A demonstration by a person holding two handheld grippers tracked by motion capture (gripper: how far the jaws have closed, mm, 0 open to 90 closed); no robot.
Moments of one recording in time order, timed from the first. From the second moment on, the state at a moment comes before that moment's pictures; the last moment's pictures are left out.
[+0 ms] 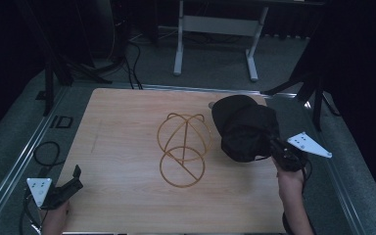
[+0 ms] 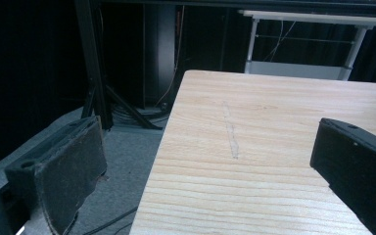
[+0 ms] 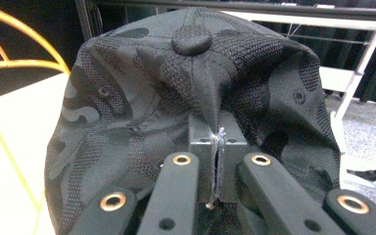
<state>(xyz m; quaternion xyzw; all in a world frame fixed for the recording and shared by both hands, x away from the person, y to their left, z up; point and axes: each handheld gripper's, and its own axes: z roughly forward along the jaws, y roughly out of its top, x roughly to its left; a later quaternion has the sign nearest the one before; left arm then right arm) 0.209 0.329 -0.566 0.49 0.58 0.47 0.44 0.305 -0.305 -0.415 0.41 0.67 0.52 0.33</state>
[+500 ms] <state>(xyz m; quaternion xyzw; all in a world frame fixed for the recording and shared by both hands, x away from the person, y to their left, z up) 0.209 0.329 -0.565 0.50 0.58 0.47 0.44 0.294 -0.300 -0.351 0.39 0.65 0.54 0.37</state>
